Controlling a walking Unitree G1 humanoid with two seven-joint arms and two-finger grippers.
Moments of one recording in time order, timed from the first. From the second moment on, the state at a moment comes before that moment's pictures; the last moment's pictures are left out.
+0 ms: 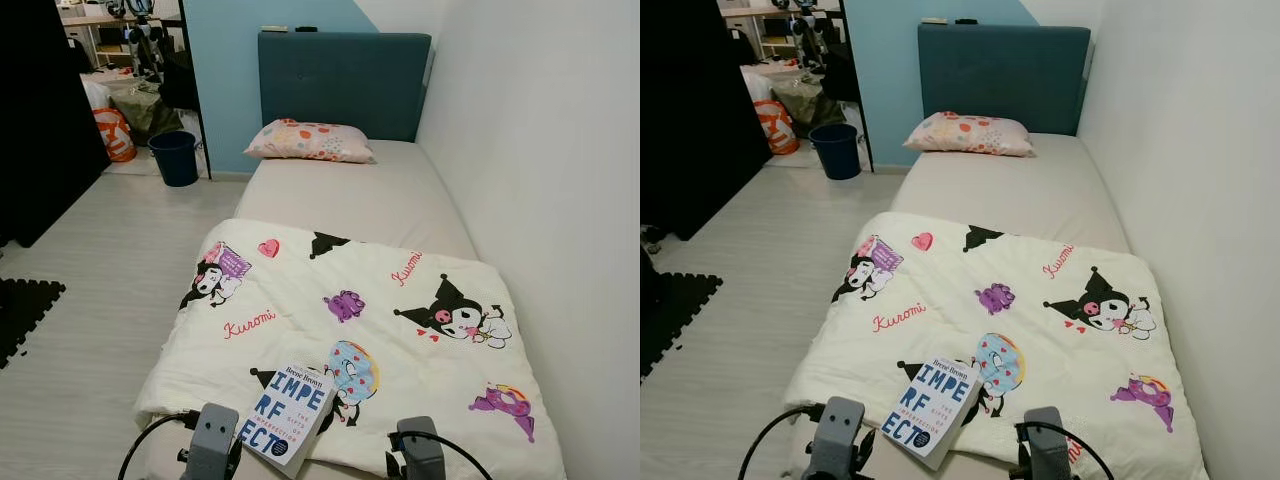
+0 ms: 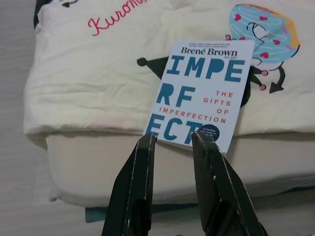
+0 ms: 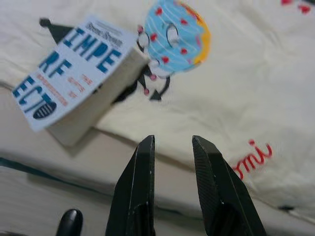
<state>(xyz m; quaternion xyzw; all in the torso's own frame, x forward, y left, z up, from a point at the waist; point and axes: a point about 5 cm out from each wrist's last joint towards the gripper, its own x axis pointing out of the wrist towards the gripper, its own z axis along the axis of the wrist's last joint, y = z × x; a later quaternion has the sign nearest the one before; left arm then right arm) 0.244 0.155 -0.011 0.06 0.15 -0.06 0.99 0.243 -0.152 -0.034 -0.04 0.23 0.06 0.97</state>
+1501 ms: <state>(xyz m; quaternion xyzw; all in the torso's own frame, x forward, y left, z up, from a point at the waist) 0.246 0.164 -0.005 0.05 0.13 -0.05 0.99 0.246 -0.152 -0.030 -0.02 0.21 0.05 0.98</state>
